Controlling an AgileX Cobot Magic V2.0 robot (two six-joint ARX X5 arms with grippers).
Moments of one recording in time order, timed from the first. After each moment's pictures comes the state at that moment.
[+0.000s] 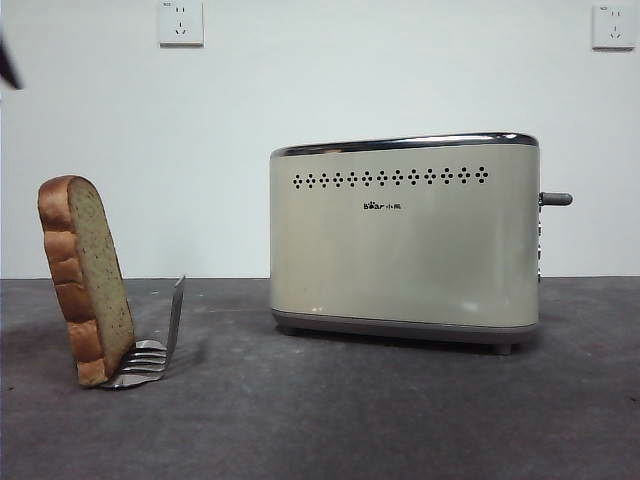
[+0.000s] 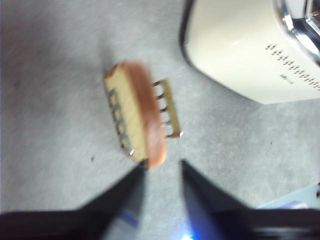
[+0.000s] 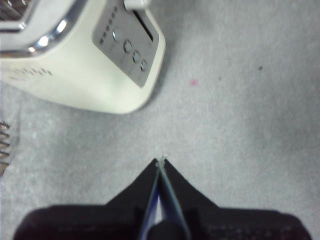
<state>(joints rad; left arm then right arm) -0.03 1.20 1.20 -1.06 0.48 -0.23 -0.03 0.68 0.74 -0.86 -0.29 0.24</state>
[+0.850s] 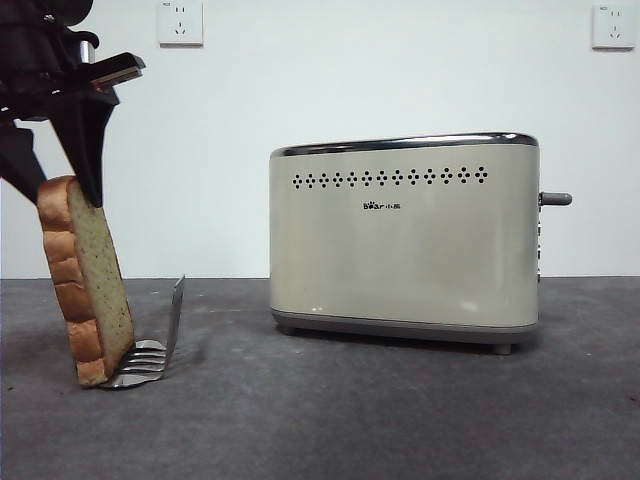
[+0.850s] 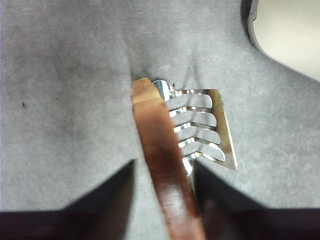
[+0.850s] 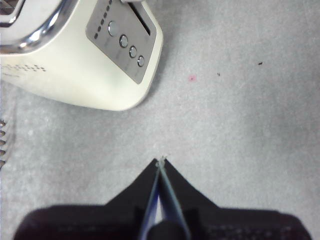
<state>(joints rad) -0.22 1.52 1.28 -1.00 0.22 -0.26 -0.03 0.69 0.74 -0.85 -0.29 0.23</state>
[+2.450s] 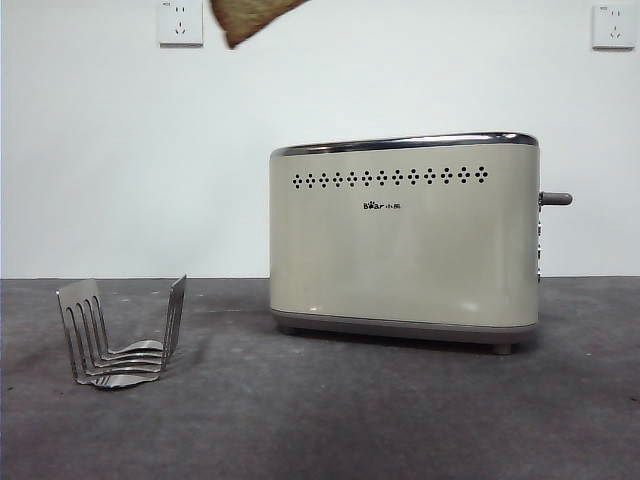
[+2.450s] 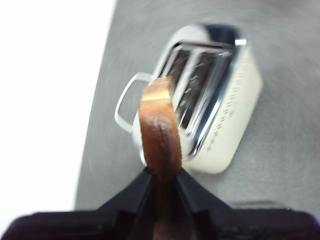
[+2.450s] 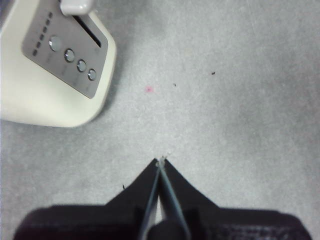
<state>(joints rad) -0.53 1.52 2.10 -1.23 0.22 1.02 -0.03 0.77 0.74 -0.81 -0.14 0.24</state>
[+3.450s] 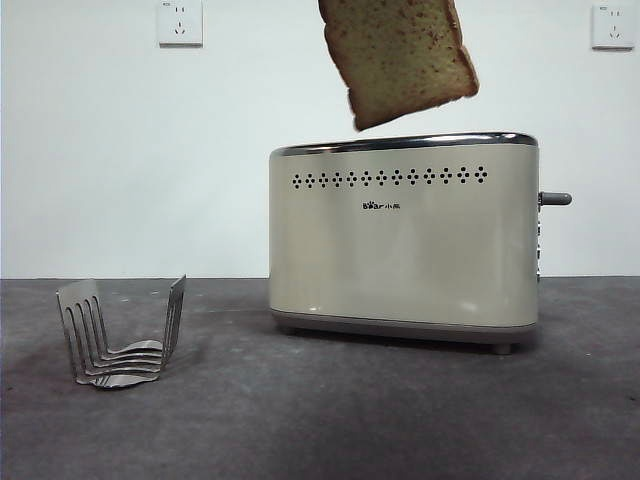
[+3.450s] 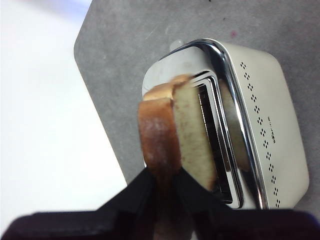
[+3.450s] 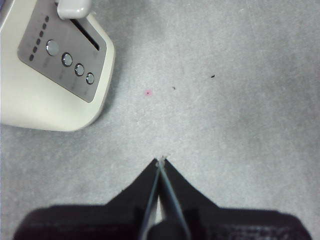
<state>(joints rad) -0.77 1.78 2.10 -0.99 0.06 1.47 -0.03 0.78 0.74 -0.79 -0.14 0.23</state>
